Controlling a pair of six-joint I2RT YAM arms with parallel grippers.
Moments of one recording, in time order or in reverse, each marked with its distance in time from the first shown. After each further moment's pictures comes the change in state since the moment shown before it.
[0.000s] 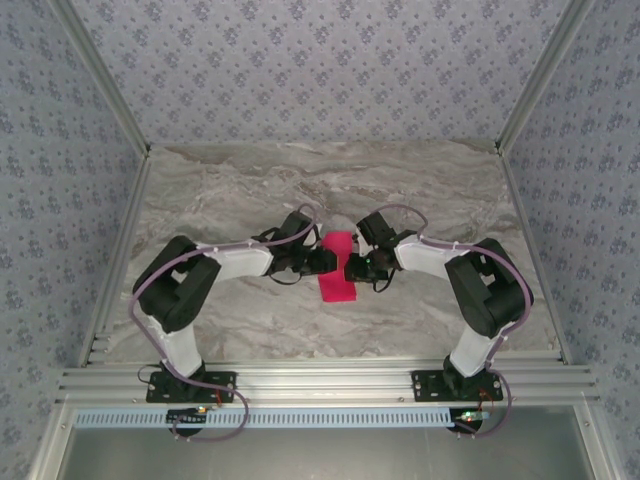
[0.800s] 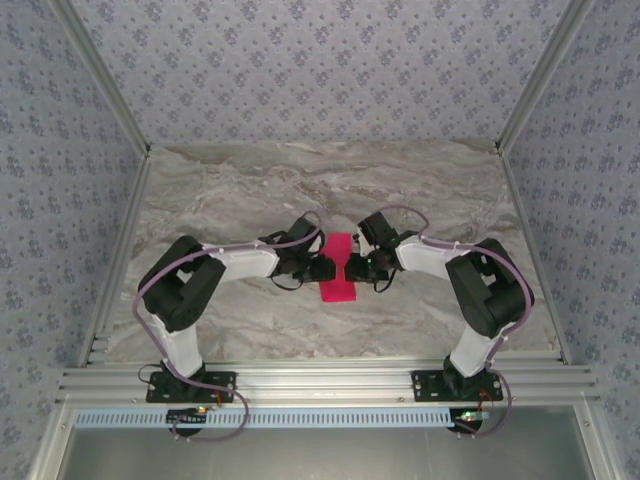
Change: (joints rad) left arm -0.035 0.000 0.018 -0.130 -0.096 0.021; right arm -0.012 -0.002 -0.012 0.018 -0.016 0.003
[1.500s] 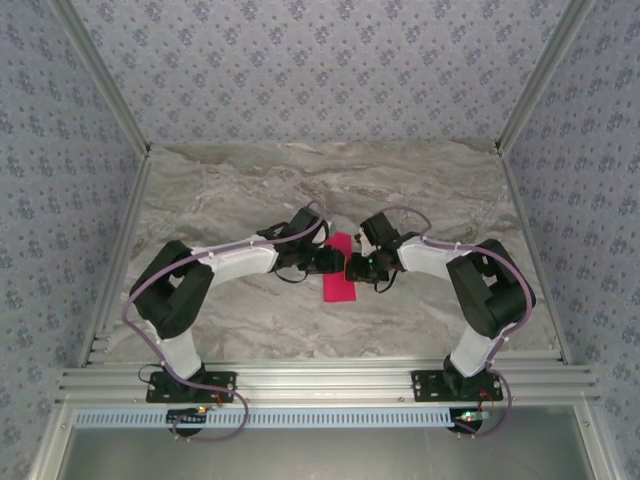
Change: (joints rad) left arm -0.027 -0.049 0.085 -0.058 0.043 0.012; right arm -0.008 -0.006 -0.018 0.029 -0.024 0.023
